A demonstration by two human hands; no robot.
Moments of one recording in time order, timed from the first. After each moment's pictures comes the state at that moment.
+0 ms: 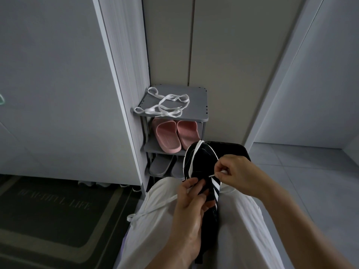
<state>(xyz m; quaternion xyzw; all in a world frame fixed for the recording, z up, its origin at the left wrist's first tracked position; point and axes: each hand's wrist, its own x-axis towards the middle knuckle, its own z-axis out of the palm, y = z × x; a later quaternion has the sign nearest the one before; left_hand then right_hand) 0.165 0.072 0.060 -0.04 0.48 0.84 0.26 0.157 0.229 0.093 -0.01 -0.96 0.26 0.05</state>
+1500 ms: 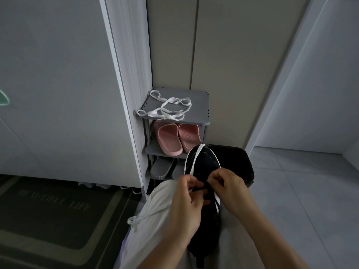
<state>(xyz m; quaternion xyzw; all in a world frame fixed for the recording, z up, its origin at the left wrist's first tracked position) 0.143 0.066 0.052 0.14 0.70 0.68 0.14 0.163 0.195 0.056 -0.16 -0.91 0.36 0.14</state>
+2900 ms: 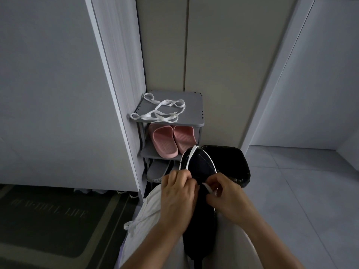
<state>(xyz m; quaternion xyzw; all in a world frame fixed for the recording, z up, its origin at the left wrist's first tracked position) 0.106 0.070 0.023 0.36 0.84 0.26 -0.30 0.176 0.196 0.058 -0.19 -0.89 0.40 0.06</state>
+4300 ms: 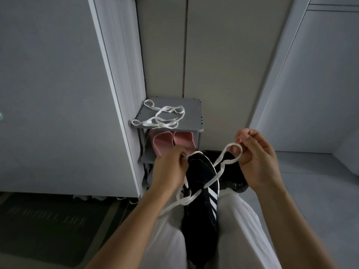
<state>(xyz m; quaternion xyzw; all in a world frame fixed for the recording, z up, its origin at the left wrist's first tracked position) 0.058 0.070 0.091 0.31 0.86 0.41 -0.07 0.155 0.229 0.127 -0.04 -0.50 0.81 0.31</state>
